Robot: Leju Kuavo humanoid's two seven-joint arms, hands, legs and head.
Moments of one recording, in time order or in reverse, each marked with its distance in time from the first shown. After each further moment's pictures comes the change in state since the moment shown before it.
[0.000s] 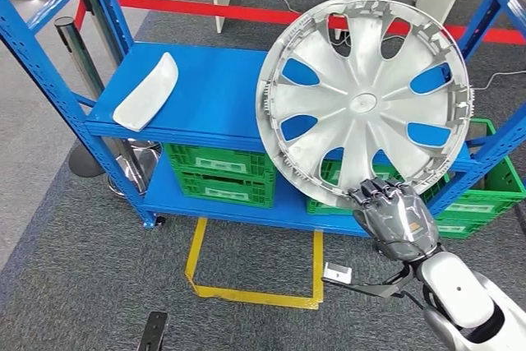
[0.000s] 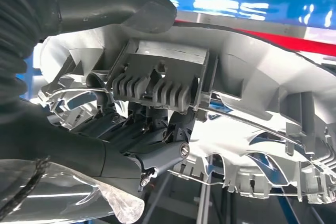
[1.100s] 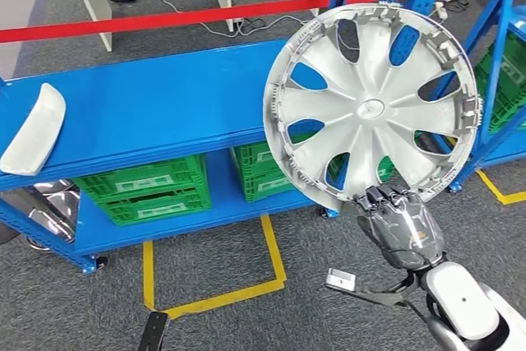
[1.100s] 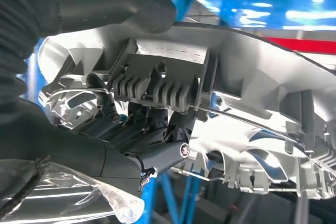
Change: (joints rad) left arm 0.003 0.002 0.002 0.000 -0.008 -0.004 0.001; right arm 0.045 -0.002 -0.025 -0.022 0.015 -0.015 0.009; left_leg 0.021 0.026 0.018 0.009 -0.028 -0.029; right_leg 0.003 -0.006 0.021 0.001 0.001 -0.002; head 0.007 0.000
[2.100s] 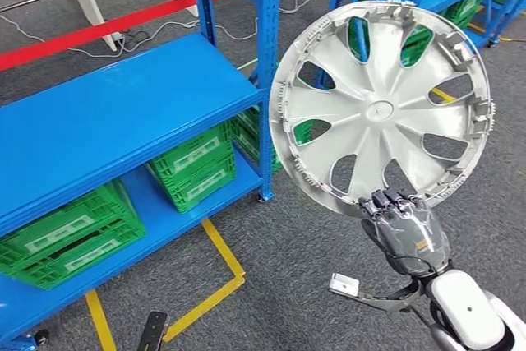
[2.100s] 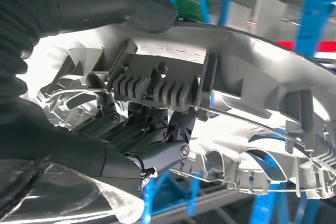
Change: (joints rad) left arm -0.001 0.007 0.004 0.000 -0.012 -0.002 -0.003; right arm 0.051 -0.006 -0.030 -0.029 0.029 -0.020 0.014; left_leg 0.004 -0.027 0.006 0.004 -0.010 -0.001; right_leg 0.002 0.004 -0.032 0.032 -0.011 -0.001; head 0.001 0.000
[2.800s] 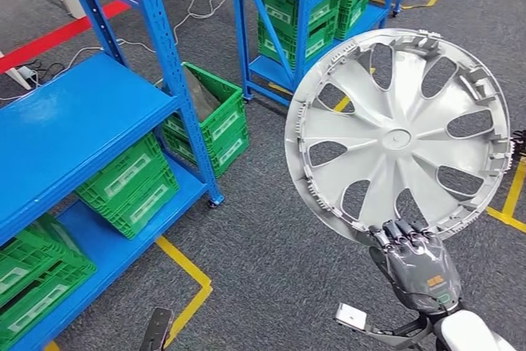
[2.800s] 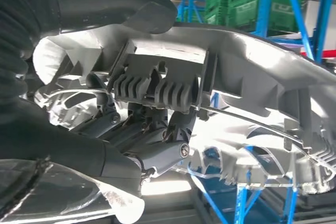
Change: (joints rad) left arm -0.010 0.000 0.001 0.000 -0.034 -0.013 -0.021; right arm 0.217 -0.002 -0.094 -0.058 0.068 -0.107 0.027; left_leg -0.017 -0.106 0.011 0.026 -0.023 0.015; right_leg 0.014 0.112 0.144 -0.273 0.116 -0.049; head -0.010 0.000
